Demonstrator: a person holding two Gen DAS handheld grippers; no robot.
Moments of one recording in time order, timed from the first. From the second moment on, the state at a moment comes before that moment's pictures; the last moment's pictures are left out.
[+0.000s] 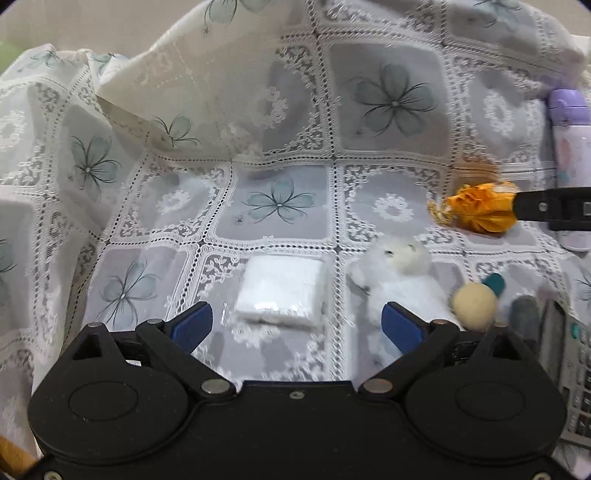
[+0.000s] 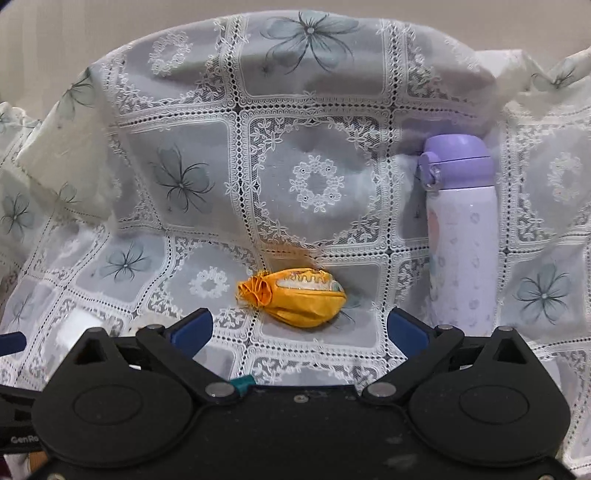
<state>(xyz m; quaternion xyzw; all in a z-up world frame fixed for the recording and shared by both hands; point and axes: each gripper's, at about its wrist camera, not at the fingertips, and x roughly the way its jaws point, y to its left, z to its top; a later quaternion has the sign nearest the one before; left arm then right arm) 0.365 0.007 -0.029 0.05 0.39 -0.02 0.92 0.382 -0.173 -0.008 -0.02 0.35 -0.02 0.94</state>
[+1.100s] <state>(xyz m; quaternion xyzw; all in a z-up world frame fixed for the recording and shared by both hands) 0.436 0.035 -0.072 0.05 0.47 -0.06 0.88 0.436 -0.150 -0.027 0.02 0.36 -0.07 0.93</state>
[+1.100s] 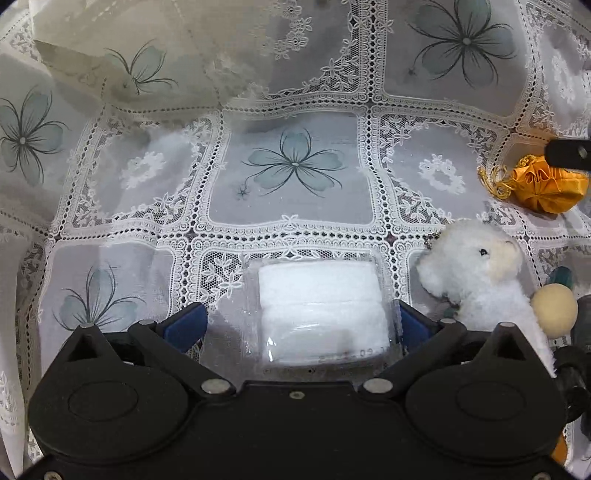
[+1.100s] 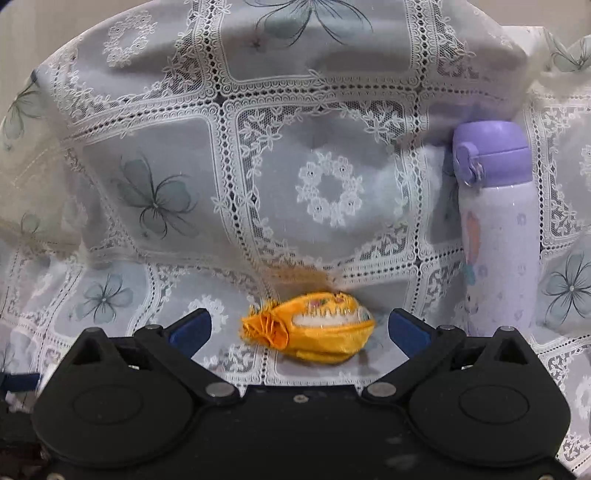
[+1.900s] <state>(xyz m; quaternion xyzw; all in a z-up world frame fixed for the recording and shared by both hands) 0.437 0.036 -0.073 0.05 0.48 -0.06 0.88 0.436 -0.176 -0.022 0.06 0.44 -0.07 0.90</state>
